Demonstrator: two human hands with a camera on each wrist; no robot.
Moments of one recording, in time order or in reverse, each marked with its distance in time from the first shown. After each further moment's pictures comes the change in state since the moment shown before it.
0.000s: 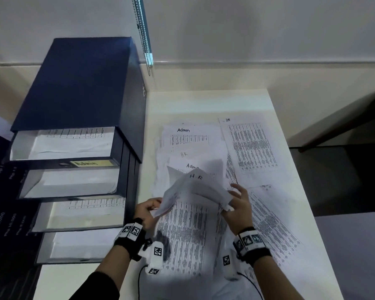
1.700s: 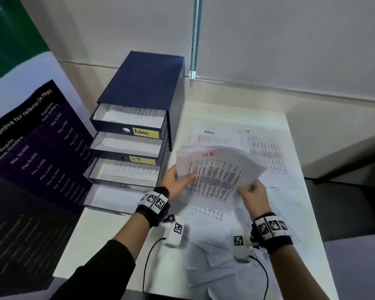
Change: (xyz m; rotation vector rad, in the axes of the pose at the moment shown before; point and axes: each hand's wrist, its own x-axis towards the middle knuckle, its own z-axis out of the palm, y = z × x) left_hand -0.140 0.106 0.009 0.183 -0.037 0.351; right_hand -0.059 -0.130 -0.060 0.379 -0.109 0.149
